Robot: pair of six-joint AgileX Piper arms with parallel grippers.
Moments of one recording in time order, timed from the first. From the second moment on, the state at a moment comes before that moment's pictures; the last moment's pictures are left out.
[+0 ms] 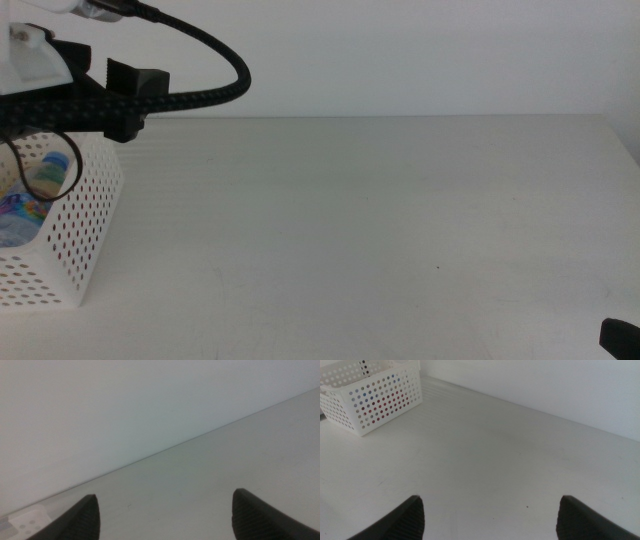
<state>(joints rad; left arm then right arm) -0.24 1.03 -0.92 -0.30 0.31 0.45 0.63 0.31 -0.47 -0.02 0.52 0.05</state>
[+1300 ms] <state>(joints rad) 0.00 0.18 -0.20 -0.30 0.29 0.45 0.31 0.31 -0.47 -0.08 0.51 0.05</state>
